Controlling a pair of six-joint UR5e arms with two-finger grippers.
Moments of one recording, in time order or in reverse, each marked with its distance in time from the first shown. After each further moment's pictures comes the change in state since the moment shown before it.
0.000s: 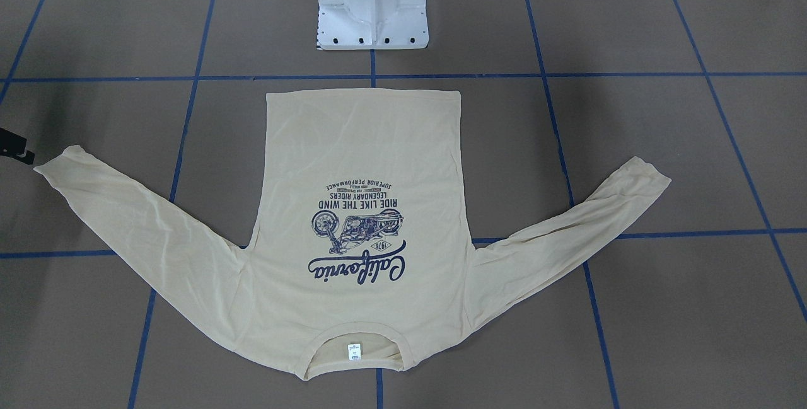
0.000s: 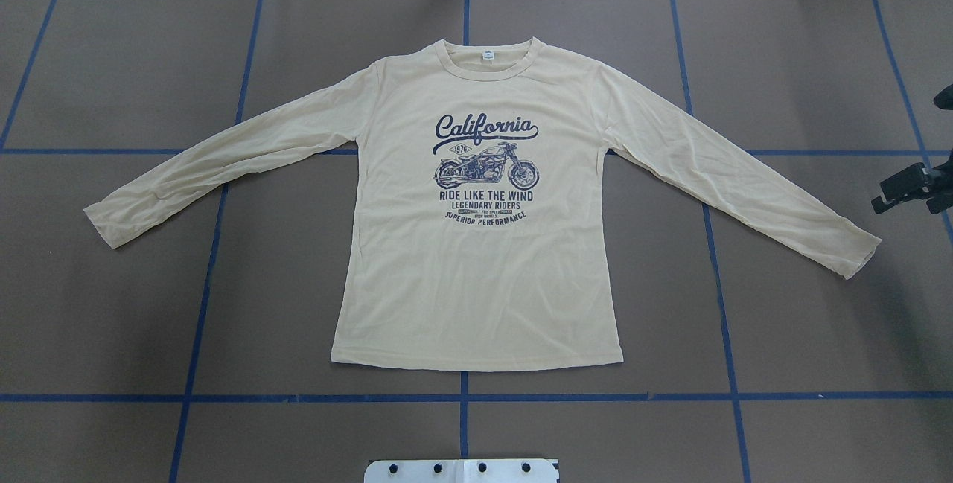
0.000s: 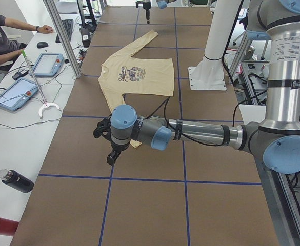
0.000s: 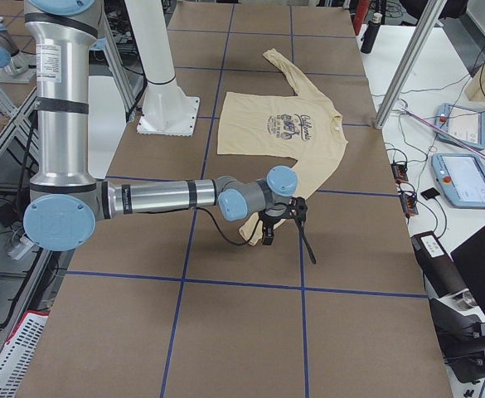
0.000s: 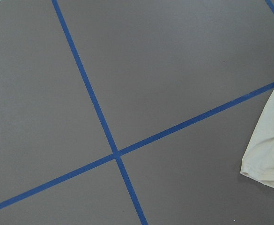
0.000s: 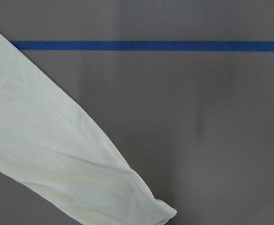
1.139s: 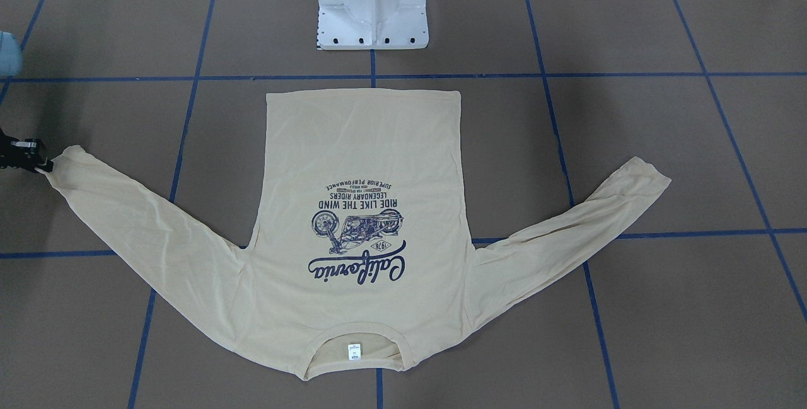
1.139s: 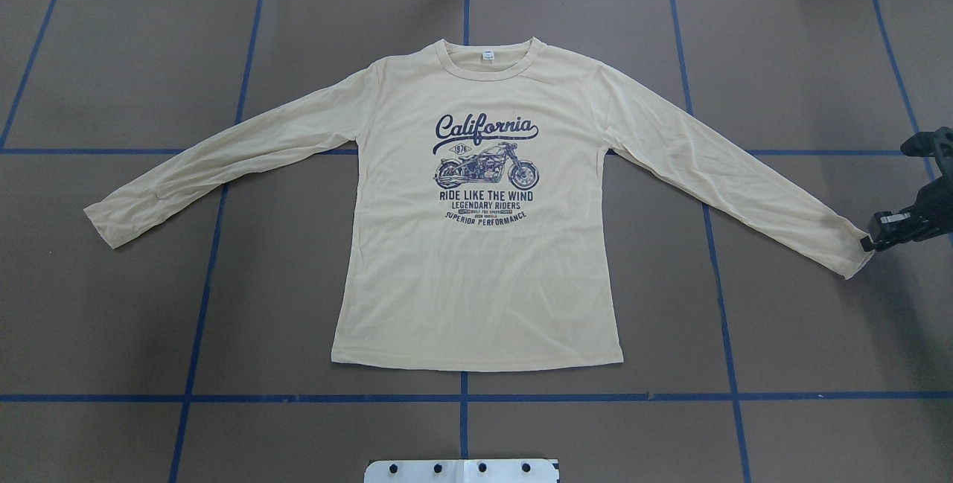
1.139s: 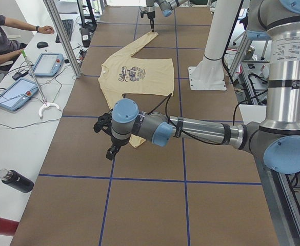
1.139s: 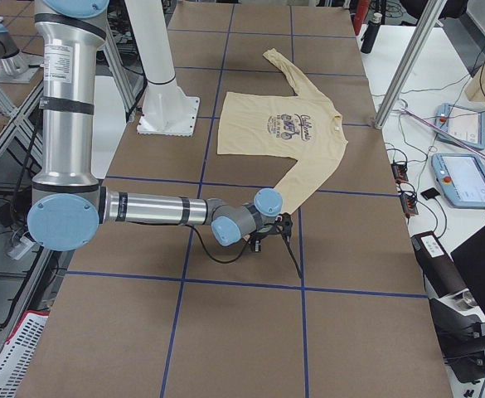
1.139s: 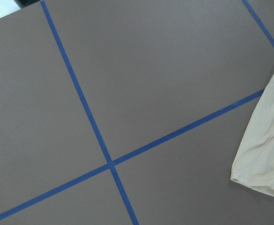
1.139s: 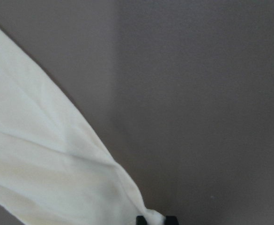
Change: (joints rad) left arm -0.001 0.002 -0.034 0.002 0.000 -0.002; right arm -0.094 -0.017 -0.118 0.240 -0.010 0.112
